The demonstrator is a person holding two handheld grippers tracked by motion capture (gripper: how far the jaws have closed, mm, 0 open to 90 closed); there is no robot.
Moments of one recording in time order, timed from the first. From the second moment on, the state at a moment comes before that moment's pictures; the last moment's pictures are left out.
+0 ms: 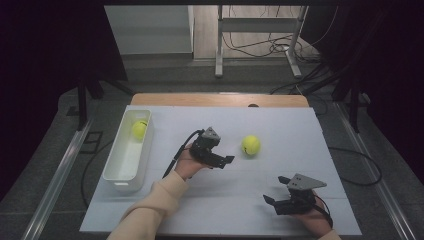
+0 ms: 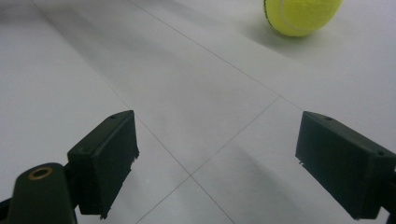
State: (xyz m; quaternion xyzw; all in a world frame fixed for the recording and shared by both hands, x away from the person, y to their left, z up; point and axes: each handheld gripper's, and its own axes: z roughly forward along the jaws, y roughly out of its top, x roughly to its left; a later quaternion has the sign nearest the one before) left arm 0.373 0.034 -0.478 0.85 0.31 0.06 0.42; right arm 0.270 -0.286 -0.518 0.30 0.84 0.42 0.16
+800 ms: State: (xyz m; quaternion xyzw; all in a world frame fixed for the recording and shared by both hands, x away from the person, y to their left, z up) left arm 0.386 0.011 -0.490 0.86 0.31 0.05 0.41; right arm 0.270 -0.286 -0.518 0.30 0.84 0.43 0.16
